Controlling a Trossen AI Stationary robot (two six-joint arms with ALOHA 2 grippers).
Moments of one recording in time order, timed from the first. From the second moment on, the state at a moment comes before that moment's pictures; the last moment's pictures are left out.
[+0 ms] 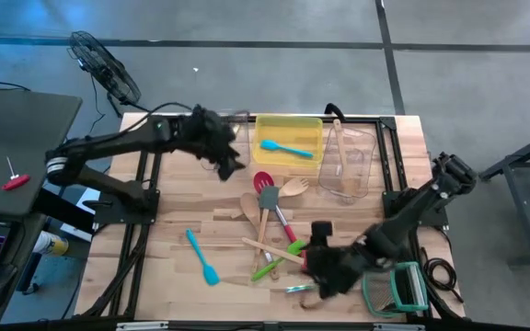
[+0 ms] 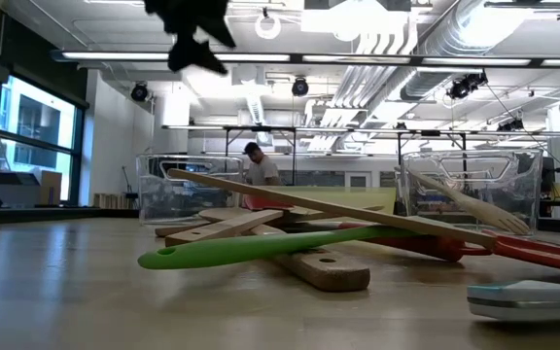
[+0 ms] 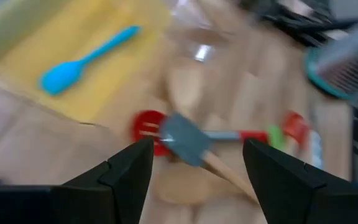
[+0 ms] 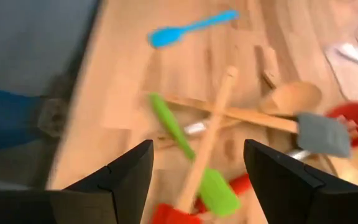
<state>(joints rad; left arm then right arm) 0.26 1.25 1.23 -0.67 0.15 -0.33 0.66 1.61 1.36 -0.64 0.48 0.44</state>
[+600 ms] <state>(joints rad) -0.48 1.20 1.23 -0.76 -0.34 -0.70 0.44 1.90 1.36 -0.44 0.26 0.37</state>
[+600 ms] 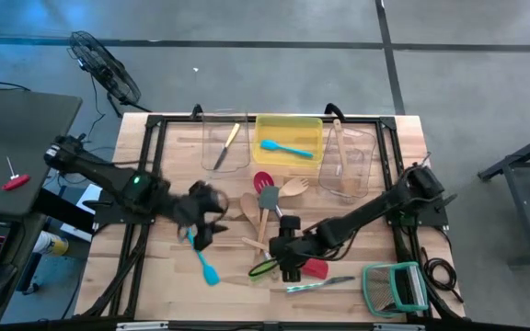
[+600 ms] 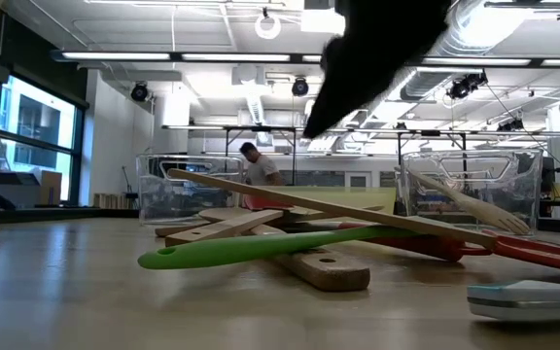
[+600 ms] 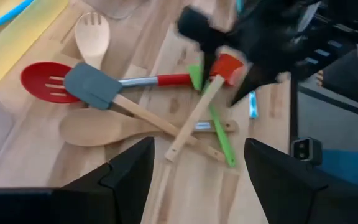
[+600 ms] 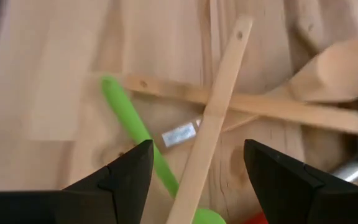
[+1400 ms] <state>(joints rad) -0.88 1.38 1.23 -0.72 -0.66 -1.02 0.38 2.00 1.36 -0.41 0.24 0.45</state>
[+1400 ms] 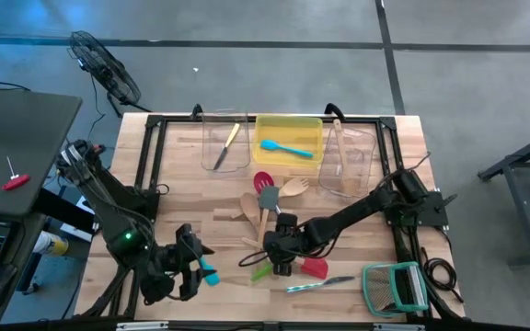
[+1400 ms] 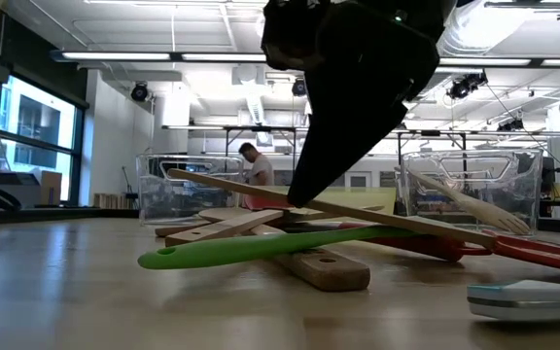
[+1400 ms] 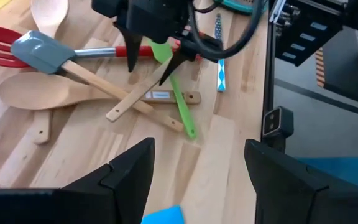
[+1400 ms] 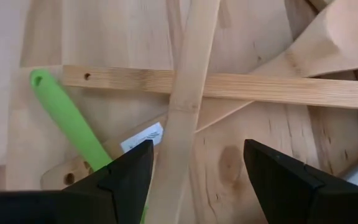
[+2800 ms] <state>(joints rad) -0.88 1.39 1.23 -0.71 -0.70 -0.97 0.38 2.07 1.36 -0.41 0.18 0.42</state>
